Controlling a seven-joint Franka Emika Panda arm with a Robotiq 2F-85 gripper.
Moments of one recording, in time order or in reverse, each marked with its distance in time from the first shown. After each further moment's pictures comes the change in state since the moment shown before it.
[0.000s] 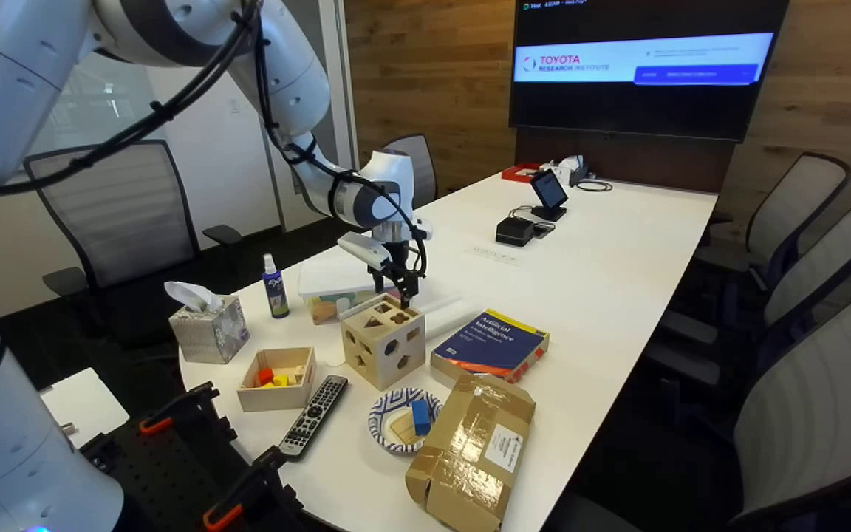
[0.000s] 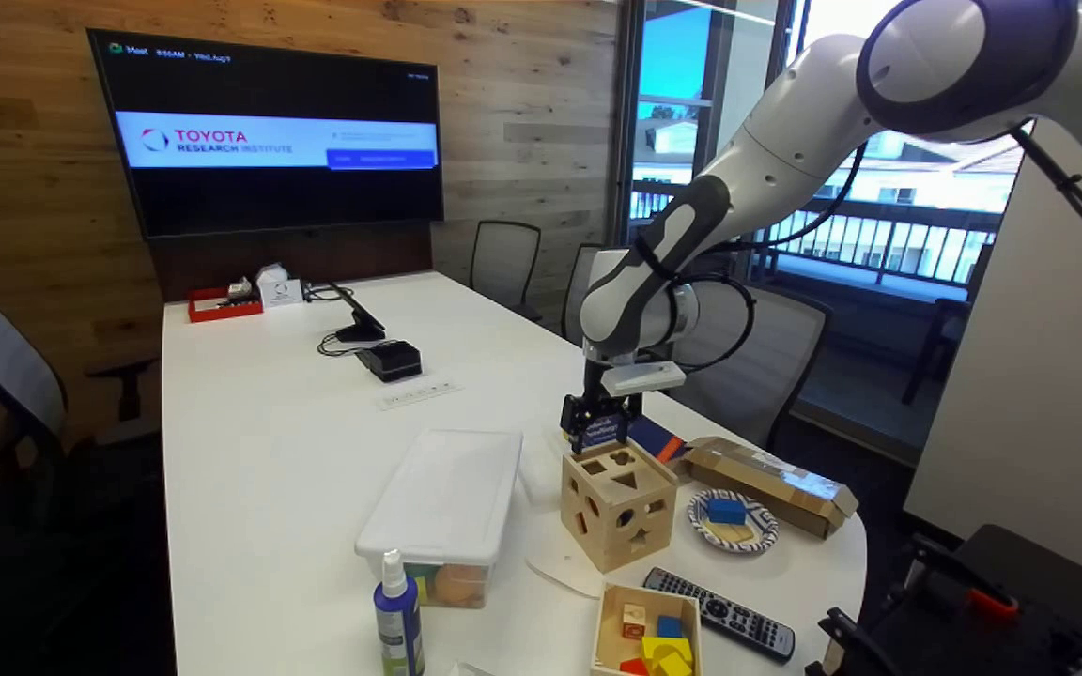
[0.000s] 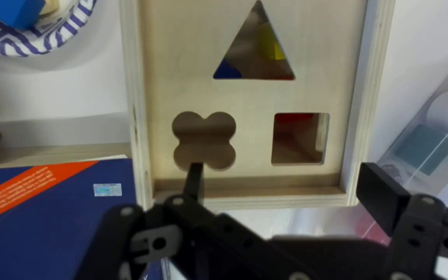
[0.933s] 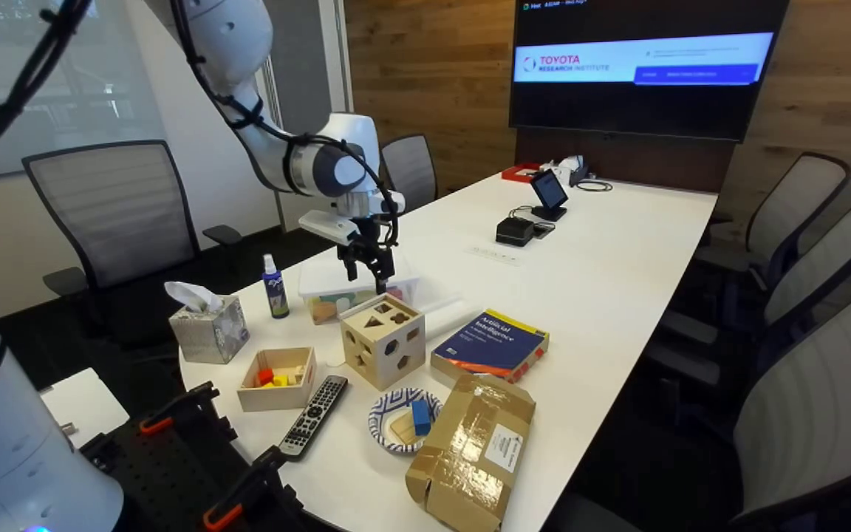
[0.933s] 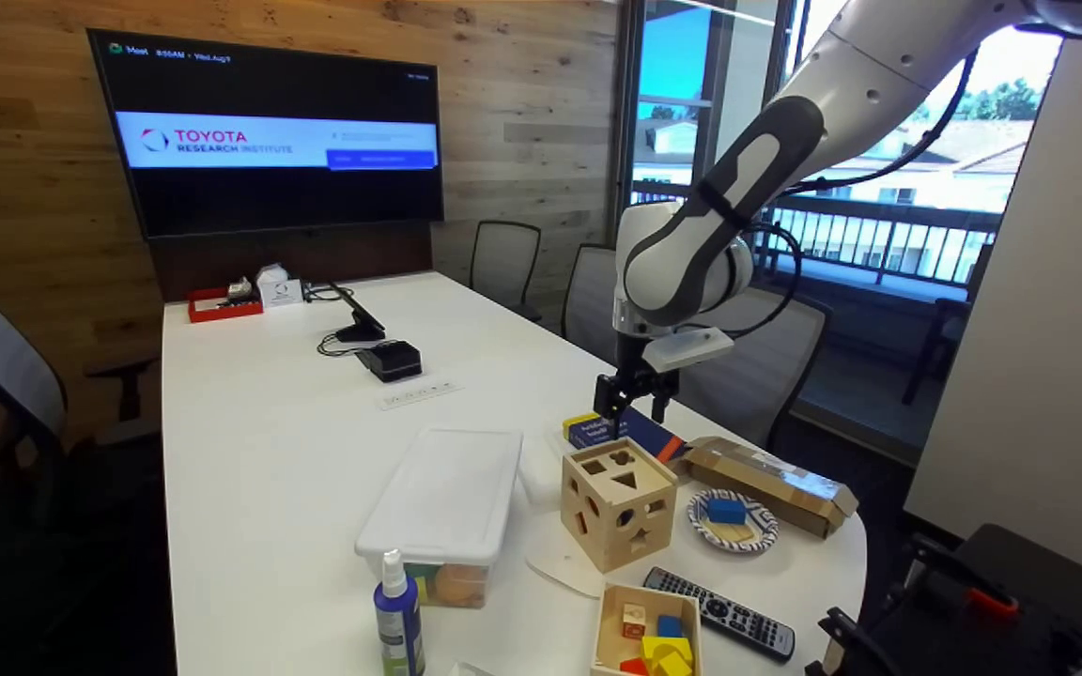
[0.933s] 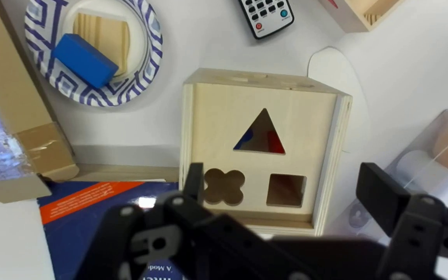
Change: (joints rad) arm 0.018 -0.324 0.002 -0.325 -0.108 -0.006 0.052
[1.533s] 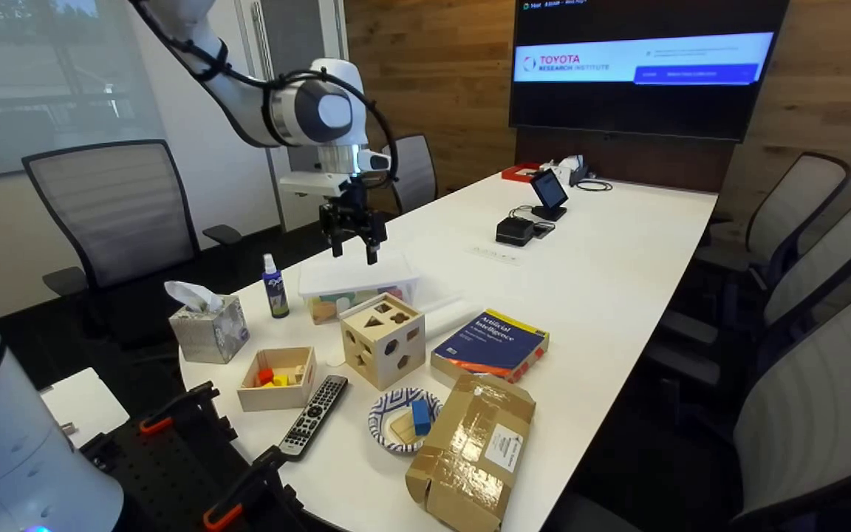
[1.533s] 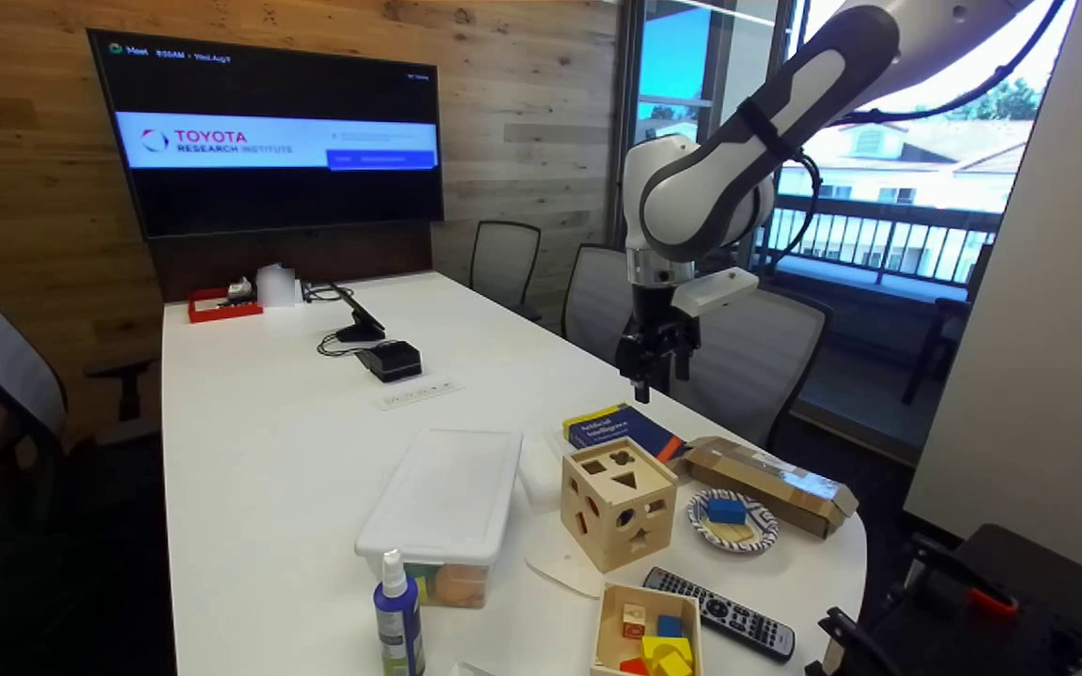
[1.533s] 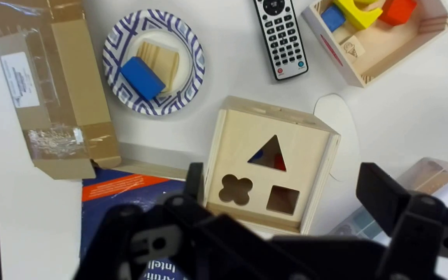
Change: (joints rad) arm -0.009 -0.203 0.022 -0.039 -0.069 -0.243 -0.074
